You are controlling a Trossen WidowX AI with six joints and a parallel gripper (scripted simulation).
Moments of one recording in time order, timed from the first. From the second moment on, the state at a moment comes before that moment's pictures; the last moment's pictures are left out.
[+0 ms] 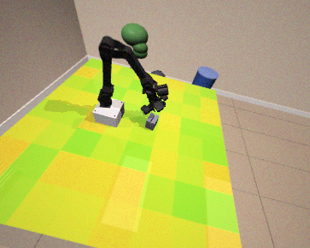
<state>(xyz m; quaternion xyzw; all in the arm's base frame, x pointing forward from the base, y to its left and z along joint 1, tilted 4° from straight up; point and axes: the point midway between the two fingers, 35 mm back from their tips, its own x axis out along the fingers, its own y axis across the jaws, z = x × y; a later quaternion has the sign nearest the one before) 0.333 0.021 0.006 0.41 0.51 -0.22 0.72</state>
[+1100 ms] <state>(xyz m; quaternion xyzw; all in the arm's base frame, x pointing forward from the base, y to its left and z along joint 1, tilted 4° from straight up) 0.259 0.077 0.004 0.44 0.52 -0.47 0.56</state>
